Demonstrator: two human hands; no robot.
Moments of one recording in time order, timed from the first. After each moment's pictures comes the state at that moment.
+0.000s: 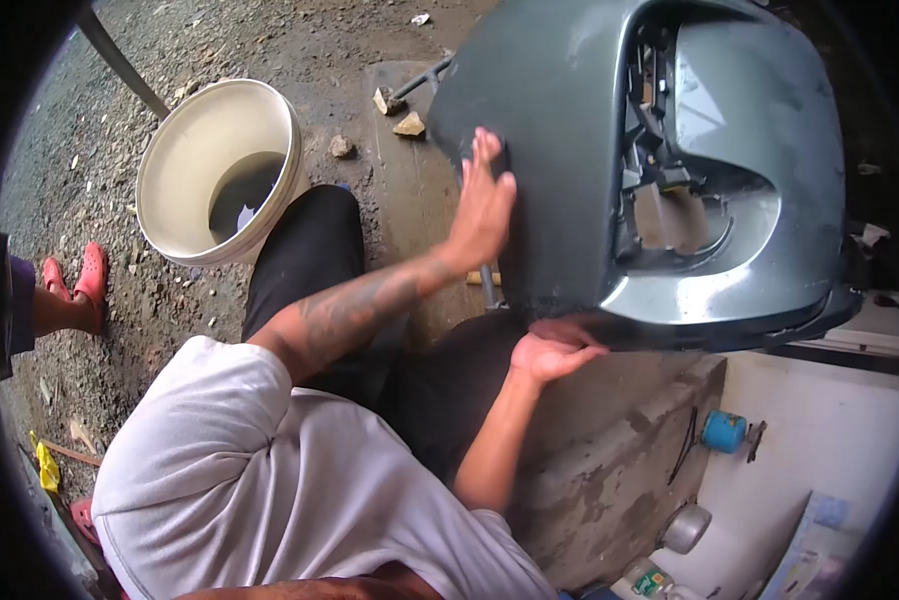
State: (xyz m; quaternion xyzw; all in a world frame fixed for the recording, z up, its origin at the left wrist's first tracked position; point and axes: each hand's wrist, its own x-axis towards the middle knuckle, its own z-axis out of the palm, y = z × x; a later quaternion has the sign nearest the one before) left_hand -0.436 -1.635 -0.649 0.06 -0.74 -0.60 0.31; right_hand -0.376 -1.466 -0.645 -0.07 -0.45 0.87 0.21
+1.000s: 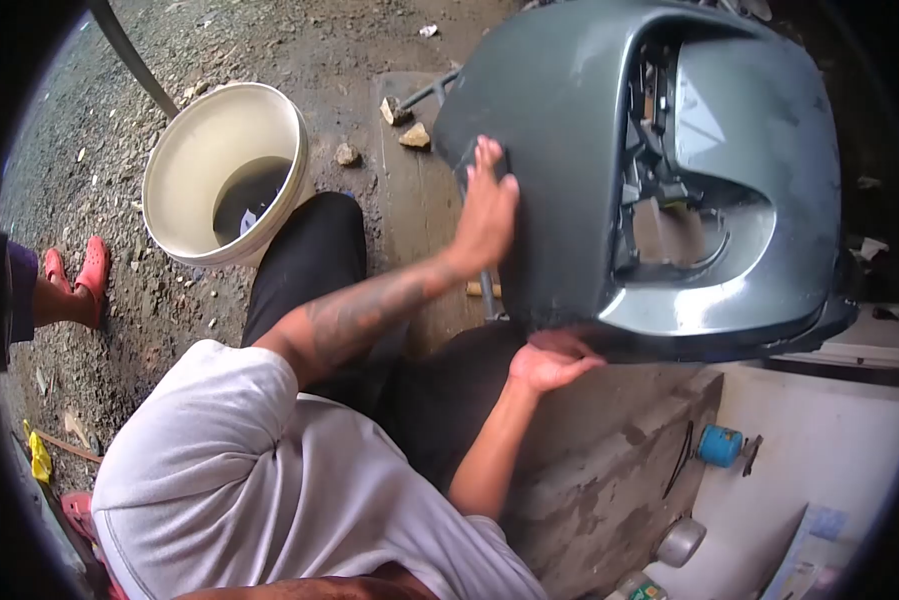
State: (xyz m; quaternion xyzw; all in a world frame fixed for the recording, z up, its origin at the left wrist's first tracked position) left_hand -0.442 -1.638 -0.637 0.09 -0.72 -0.61 0.32; right_hand -0.374 -1.464 -0.643 -0.05 -0.48 0.86 0.19
